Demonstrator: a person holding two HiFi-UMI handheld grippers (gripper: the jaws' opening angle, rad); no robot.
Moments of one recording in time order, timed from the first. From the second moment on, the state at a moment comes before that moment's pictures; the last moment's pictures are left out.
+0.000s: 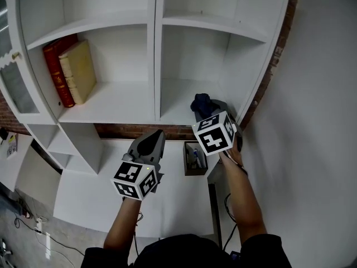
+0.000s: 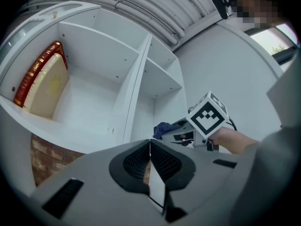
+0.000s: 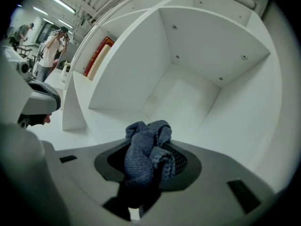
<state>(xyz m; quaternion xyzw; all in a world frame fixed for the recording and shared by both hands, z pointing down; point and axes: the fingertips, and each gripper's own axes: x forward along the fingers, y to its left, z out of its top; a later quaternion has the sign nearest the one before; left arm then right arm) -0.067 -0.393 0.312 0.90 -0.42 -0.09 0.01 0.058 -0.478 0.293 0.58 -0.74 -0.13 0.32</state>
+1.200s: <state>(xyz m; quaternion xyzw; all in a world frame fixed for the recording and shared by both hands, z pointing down) 0.015 -0.304 0.335 0.92 -0.39 -0.05 0.00 0.111 -0.346 0.346 0.57 -0.79 -0.04 0.22</state>
